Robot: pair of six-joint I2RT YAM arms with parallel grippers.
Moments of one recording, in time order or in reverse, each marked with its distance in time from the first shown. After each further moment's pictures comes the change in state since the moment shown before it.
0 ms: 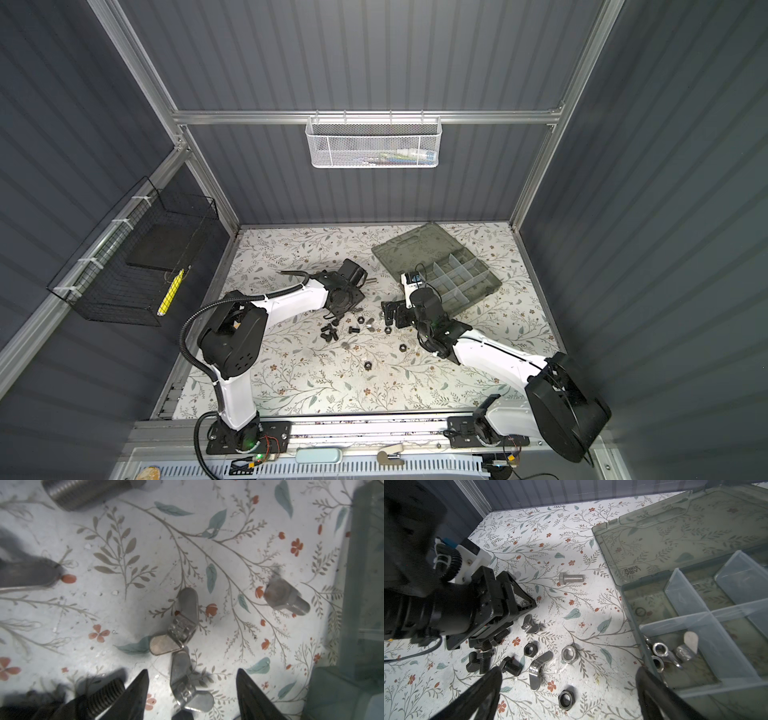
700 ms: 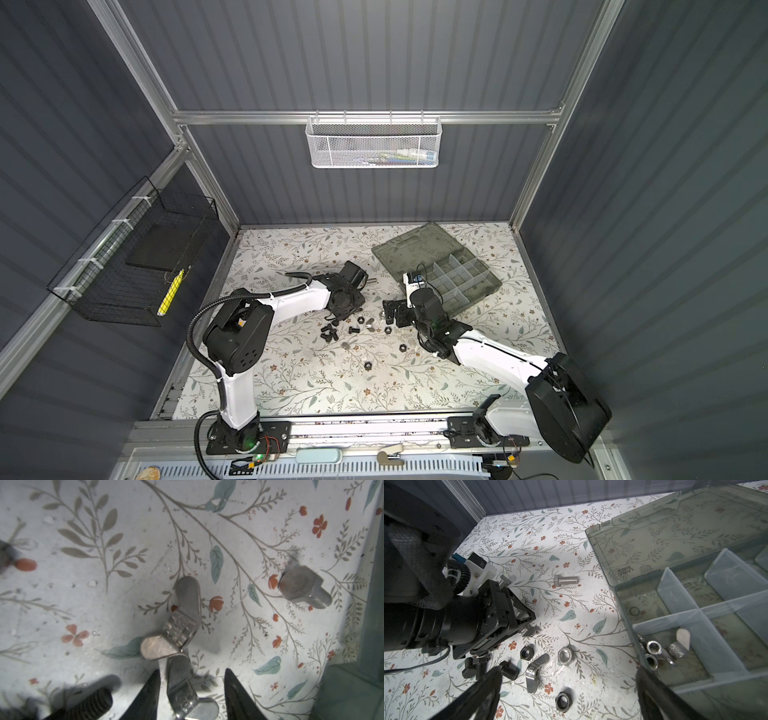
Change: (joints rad) left arm -0.001 0.023 -0.008 0.023 0.050 0.019; right arm 0.000 -0.002 0.000 -0.005 0.032 0.022
